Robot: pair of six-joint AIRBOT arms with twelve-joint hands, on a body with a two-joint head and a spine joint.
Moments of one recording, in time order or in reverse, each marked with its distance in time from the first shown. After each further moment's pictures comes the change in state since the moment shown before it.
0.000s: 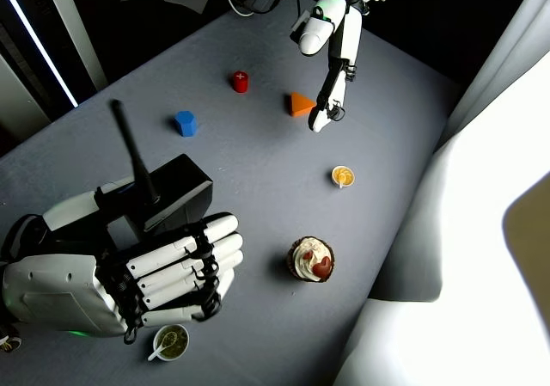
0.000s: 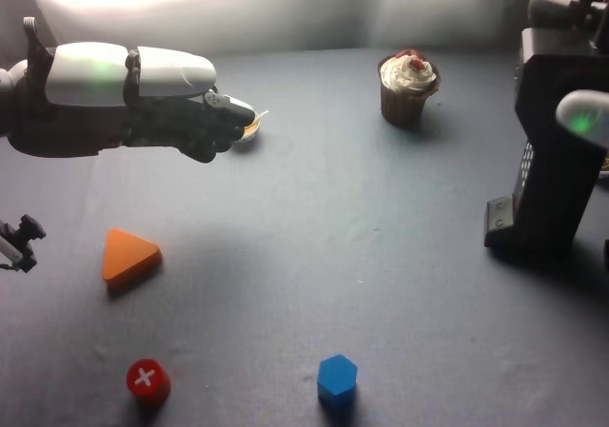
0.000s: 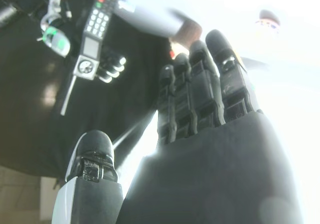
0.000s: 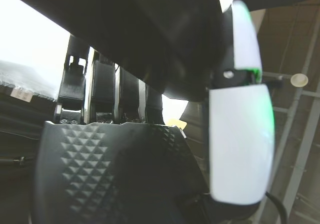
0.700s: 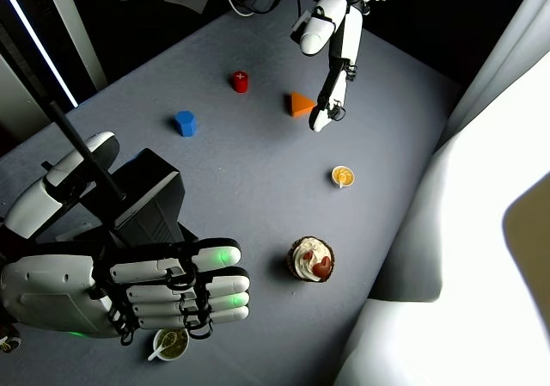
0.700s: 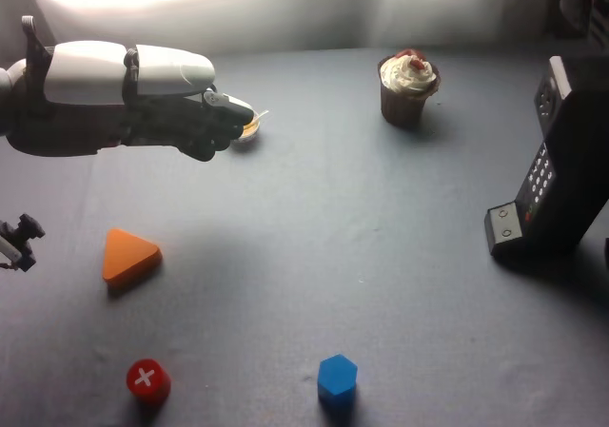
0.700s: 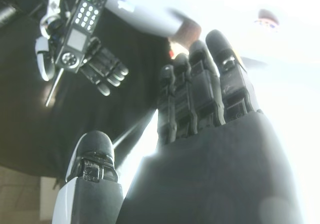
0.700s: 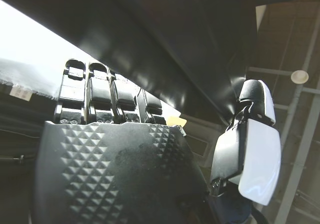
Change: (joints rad) left arm 0.000 0.000 0.003 0.000 -0.001 0.000; right arm 0.000 0.010 -0.011 0.003 0.006 0.003
